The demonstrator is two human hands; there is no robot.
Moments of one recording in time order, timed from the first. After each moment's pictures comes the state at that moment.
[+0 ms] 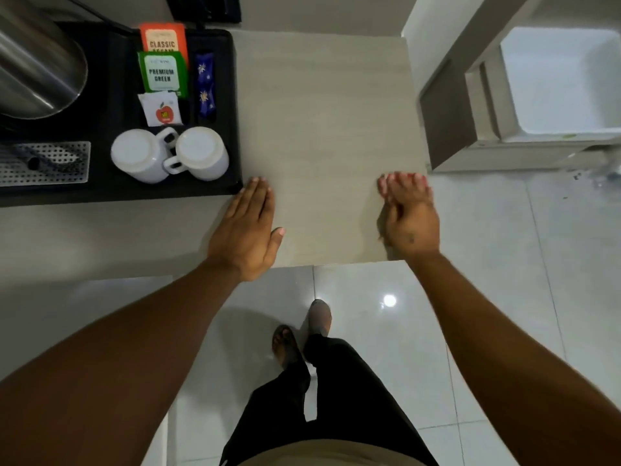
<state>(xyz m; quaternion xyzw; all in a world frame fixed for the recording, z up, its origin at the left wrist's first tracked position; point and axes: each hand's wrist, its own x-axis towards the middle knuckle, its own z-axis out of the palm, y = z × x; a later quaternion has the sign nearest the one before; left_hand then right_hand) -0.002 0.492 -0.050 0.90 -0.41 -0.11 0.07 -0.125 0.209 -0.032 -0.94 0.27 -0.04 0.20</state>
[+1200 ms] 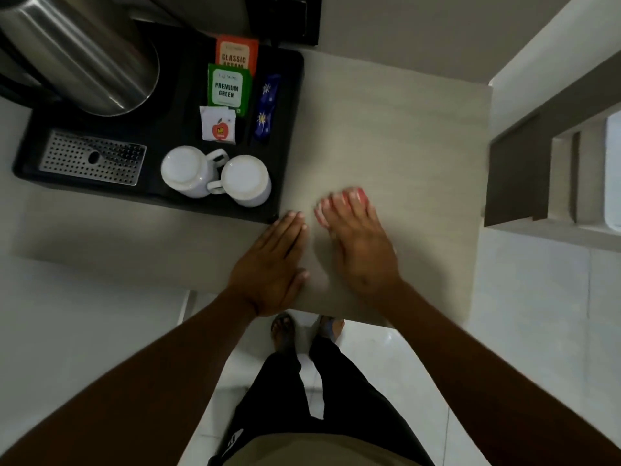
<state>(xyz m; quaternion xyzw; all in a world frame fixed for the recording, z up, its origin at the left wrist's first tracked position) 0.002 0.494 -0.057 0.90 -0.42 -0.09 0.09 -0.027 0.273 -0.049 -0.98 -0.07 0.04 0.18</state>
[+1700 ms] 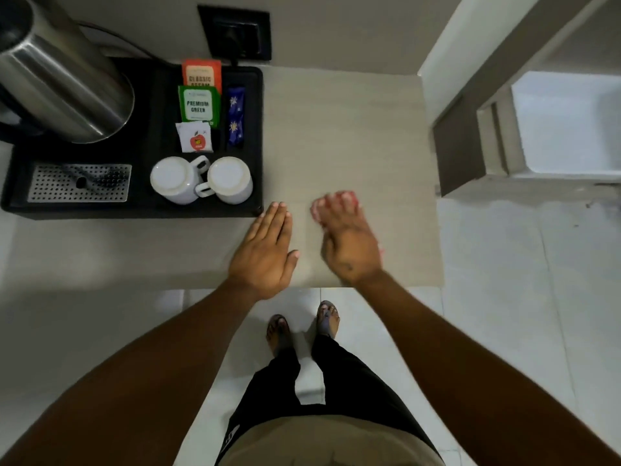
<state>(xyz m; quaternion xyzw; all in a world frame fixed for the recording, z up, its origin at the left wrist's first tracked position) -0.005 0.492 -0.049 0.91 -0.40 -0.12 0.07 -0.071 0.298 -0.035 -0.97 0.09 -0.02 0.21</state>
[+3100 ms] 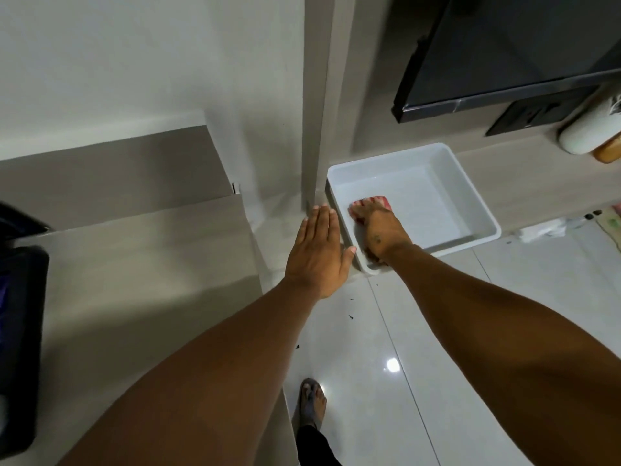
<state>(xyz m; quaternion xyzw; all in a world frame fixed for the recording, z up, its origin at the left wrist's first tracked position) 0.022 -0.002 -0.016 0.87 -0.46 -0.13 0.11 -0.032 -0.170 -0.022 -0.94 0.26 0.04 0.21</state>
